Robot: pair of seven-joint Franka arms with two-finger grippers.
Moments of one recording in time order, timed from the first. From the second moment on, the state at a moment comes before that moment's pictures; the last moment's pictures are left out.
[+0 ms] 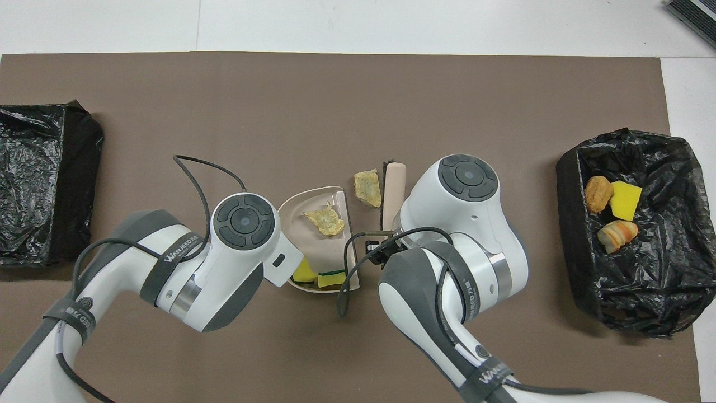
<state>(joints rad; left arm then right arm) -0.52 0.09 -0.03 -2.12 0.19 2.05 0.86 0.38 0.21 0.11 -1.90 0.20 1.89 0.43</state>
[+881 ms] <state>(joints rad) -0.47 0.08 -0.02 -2.13 0.19 2.07 0.69 0.48 0.49 0.13 -1.61 -0.04 1.69 0.31</state>
